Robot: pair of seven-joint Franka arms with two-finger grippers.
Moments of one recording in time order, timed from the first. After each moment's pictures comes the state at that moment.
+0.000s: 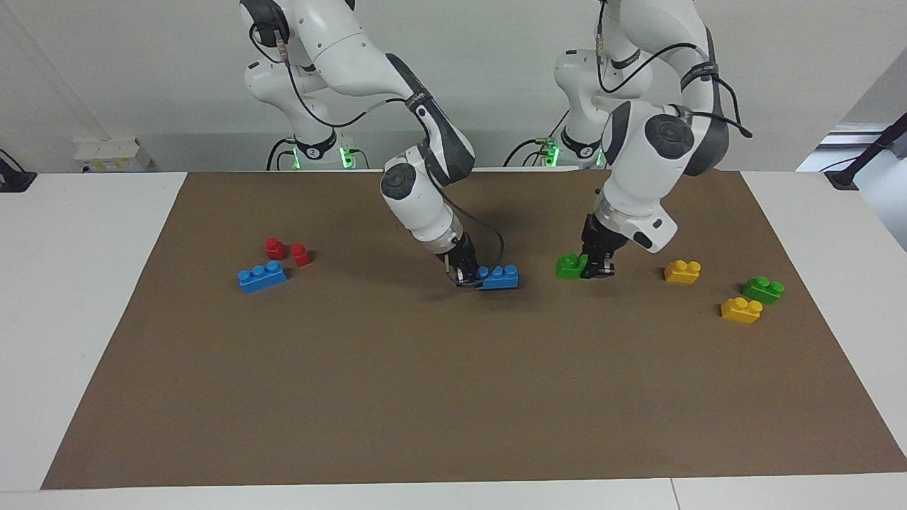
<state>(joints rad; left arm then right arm) -0.38 0.15 0.03 -1.84 -0.07 1.99 -1.79 0.47 0.41 0.16 -1.91 0.53 2.55 1.82</state>
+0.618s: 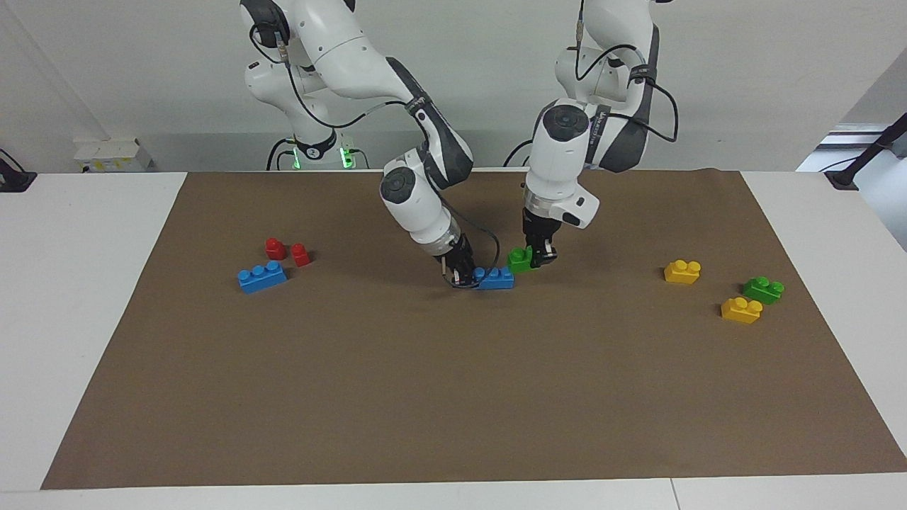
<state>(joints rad) -0.57 0.10 0.03 -2.01 0.03 2.15 -2.24 0.47 0.41 0.16 -1.94 0.53 2.55 1.84</state>
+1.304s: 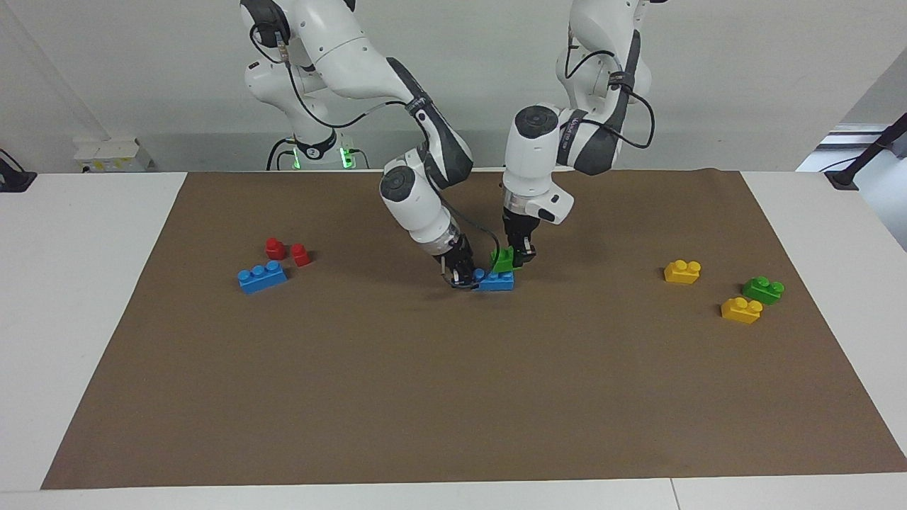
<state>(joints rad) -0.63 0.10 0.03 -2.08 0.07 2.27 -2.32 0.47 0.41 0.16 -1.95 0.53 2.58 1.84</state>
